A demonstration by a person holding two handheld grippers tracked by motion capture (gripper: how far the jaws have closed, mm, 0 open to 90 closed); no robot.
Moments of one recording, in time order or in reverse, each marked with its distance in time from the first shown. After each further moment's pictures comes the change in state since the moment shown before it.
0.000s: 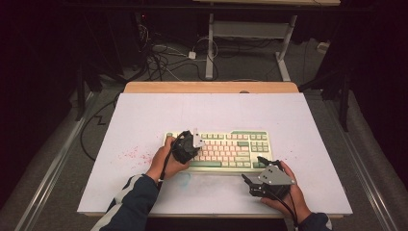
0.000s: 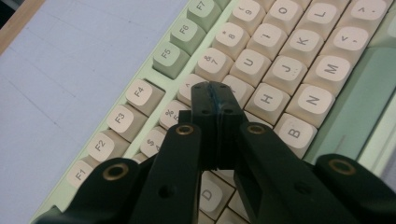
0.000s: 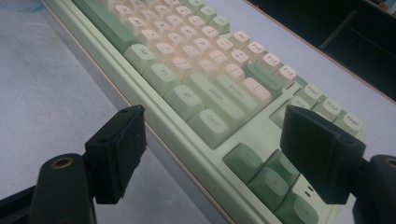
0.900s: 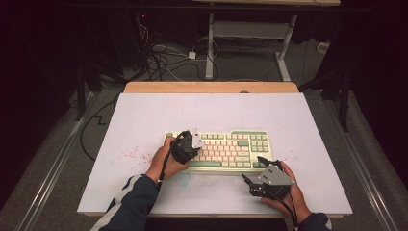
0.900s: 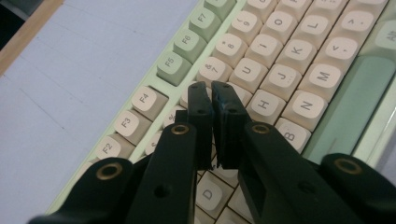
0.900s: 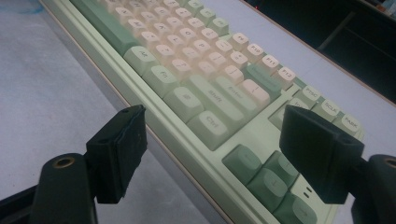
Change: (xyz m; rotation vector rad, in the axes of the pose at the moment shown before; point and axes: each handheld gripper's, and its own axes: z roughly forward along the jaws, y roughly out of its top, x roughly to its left) left arm -0.001 0.004 -0.008 -0.039 -0.010 0.002; right arm 0.000 0.001 -0.001 -0.005 -0.004 0.000
